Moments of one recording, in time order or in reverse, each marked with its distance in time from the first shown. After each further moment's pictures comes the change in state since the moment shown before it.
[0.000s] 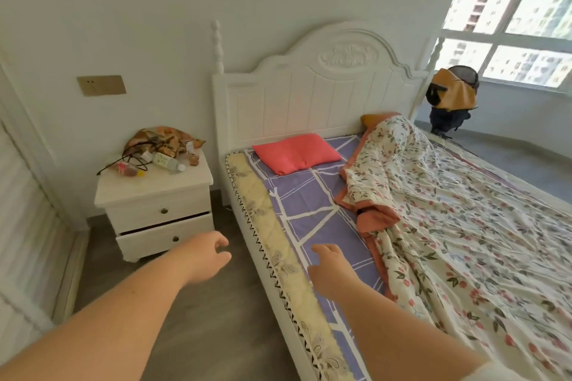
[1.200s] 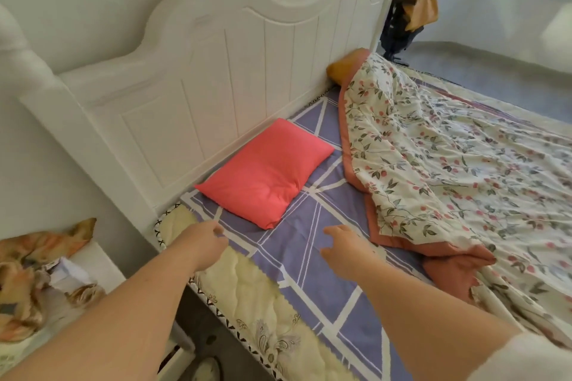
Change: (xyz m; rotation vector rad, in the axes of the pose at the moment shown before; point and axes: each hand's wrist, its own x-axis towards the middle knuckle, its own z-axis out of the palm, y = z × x) left_hand 0.743 0.014 -0.136 0.040 -0.262 0.145; right_hand 0.603 -0.097 -0.089 0.076 0.084 0.409
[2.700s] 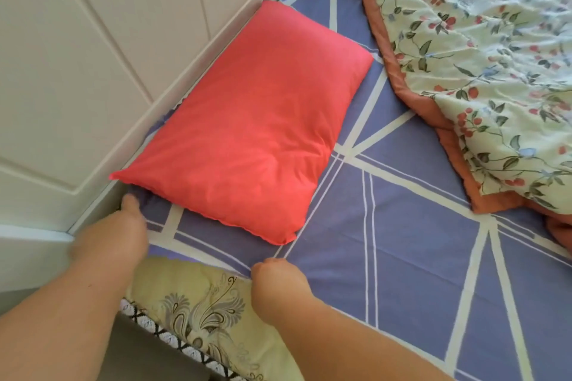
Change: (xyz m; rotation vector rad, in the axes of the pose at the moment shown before) left_hand 0.386 -0.213 0.033 0.682 0.083 -0.009; right_hand 0.247 -0.155 0.261 -0.131 -0.312 -0.041
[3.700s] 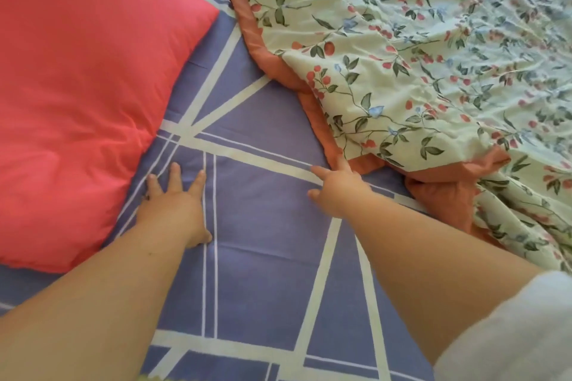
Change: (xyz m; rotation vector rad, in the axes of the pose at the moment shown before) left_hand -0.070 0.345 0.011 0.087 -0.389 0.427; right_hand -0.058 0.358 -0.109 0.102 0.090 0.612
